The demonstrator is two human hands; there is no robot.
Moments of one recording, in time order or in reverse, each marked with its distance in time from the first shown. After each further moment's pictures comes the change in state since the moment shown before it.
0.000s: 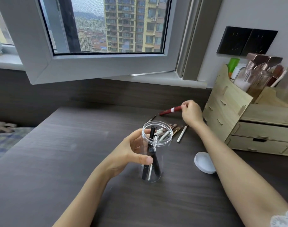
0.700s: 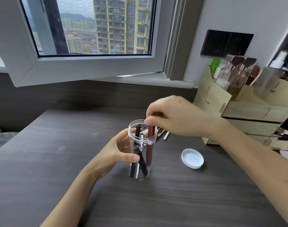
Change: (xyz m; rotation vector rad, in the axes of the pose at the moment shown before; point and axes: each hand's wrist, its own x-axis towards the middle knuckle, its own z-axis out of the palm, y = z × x) left_hand -0.005 0.003 0.004 -0.014 -0.013 0.039; right_hand -0.107 -0.106 -0.118 -0.319 -0.494 -0.799
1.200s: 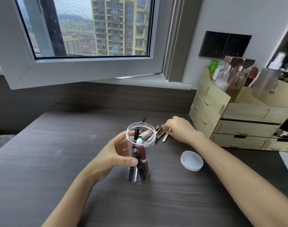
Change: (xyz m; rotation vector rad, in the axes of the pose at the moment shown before) left_hand 0.000 0.002 -0.001 0.014 0.008 -0.002; right_hand 0.016 0.129 0.115 -0.269 -0.180 0.259
